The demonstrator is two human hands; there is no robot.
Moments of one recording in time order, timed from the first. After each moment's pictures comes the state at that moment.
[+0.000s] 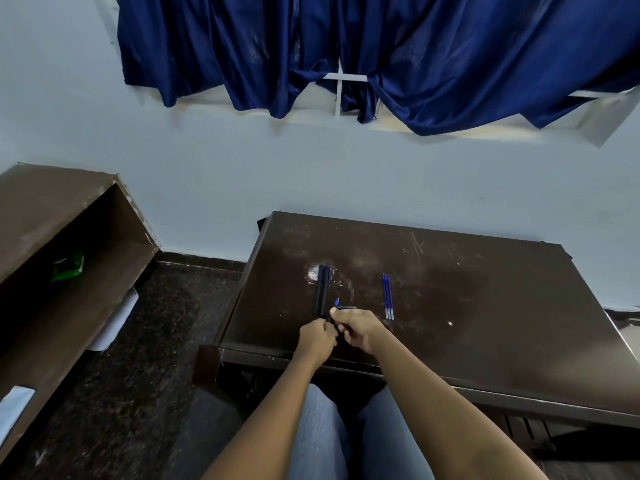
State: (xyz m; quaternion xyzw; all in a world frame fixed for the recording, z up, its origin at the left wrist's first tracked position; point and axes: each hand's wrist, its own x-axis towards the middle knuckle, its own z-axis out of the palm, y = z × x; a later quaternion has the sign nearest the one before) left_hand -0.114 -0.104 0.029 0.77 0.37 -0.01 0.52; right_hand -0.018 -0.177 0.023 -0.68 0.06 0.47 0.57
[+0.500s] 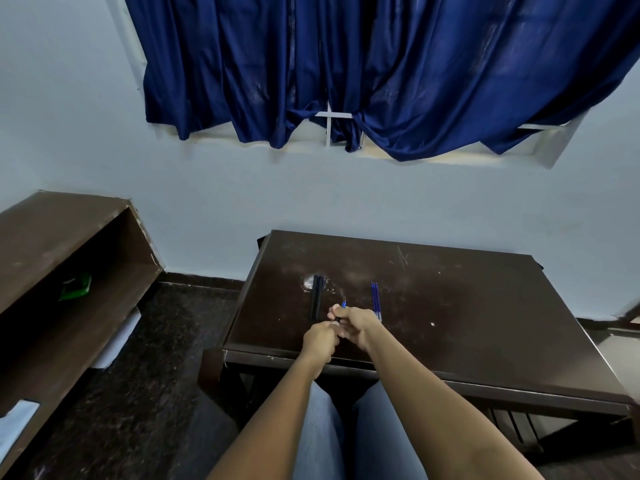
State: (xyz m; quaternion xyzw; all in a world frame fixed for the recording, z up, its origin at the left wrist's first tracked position) left_hand -0.141 -0.145 0.078 0.64 0.39 -0.01 0.66; right_hand -0.049 -0.202 0.078 -0.64 0.09 0.42 0.63
